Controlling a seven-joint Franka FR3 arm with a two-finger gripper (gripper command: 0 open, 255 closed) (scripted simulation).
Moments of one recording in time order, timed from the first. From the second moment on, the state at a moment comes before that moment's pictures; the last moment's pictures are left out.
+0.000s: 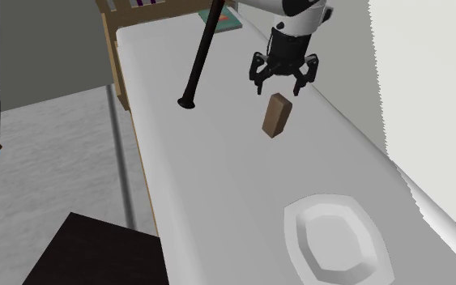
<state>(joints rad) -0.18 0.47 -0.24 -1.53 0.09 1.94 -0.64</state>
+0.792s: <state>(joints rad) -0.21 0.58 -0.23 -1.48 0.11 2.00 -0.67</state>
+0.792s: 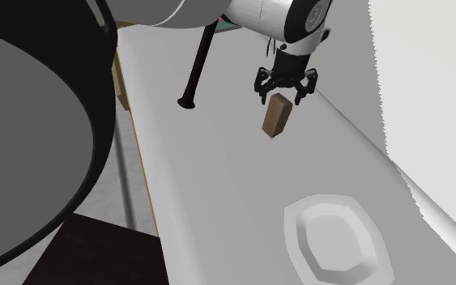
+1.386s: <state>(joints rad) -0.21 0.58 -0.23 -1.48 0.11 2.01 -0.67</state>
